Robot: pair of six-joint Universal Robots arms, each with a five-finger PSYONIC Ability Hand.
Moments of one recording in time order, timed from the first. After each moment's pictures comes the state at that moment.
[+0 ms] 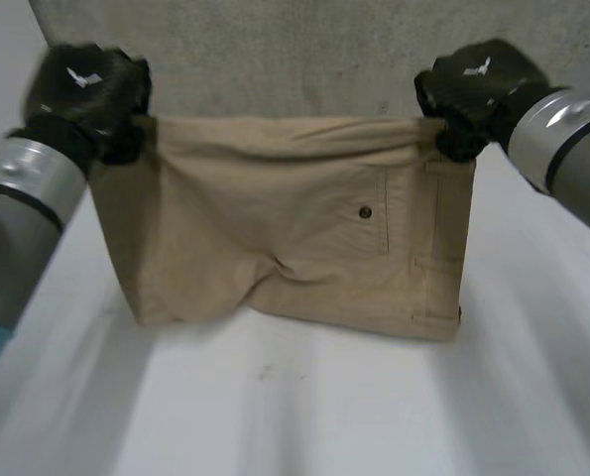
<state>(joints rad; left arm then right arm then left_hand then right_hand) 4.33 -1.67 -1.49 3.30 -1.56 3.52 1.97 -1.26 1.05 0.31 1.40 2.62 1.12 1.19 1.19 1.20 0.98 0.94 1.17 1.18 1.19 0.98</state>
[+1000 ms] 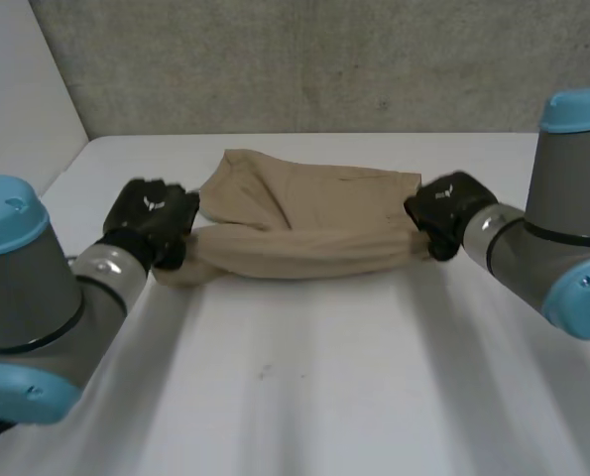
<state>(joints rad) 4.29 -1.83 -1.68 3.32 -1.56 3.57 1.97 -1.06 1.20 0.29 1.49 2.54 1.12 1.19 1.19 1.20 0.98 0.95 1.17 1.19 1.19 0.98</state>
